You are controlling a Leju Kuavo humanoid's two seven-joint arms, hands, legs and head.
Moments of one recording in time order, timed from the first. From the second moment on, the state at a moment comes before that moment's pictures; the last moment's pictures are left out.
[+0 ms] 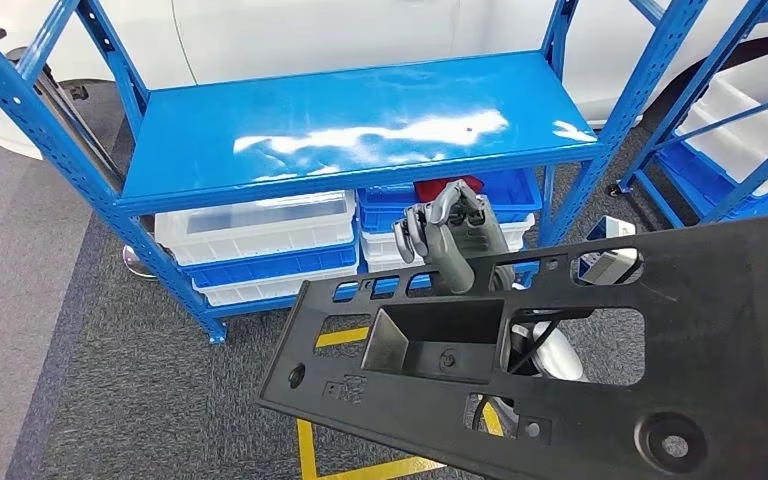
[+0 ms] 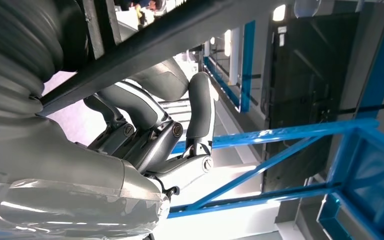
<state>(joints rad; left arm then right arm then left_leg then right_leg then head) -0.02 -0.04 -1.49 -0.13 1.55 0.32 -0.16 -0.41 -0.07 0.49 -1.76 -0.56 0.27 -0.36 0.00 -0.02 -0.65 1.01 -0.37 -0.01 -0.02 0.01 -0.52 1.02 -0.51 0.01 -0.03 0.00</state>
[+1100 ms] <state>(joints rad) -0.02 -0.04 -1.49 -0.13 1.55 0.32 -0.17 -0.40 -0.06 0.49 -1.76 -0.55 0.28 -0.37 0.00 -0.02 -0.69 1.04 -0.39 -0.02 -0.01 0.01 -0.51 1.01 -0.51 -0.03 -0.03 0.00</state>
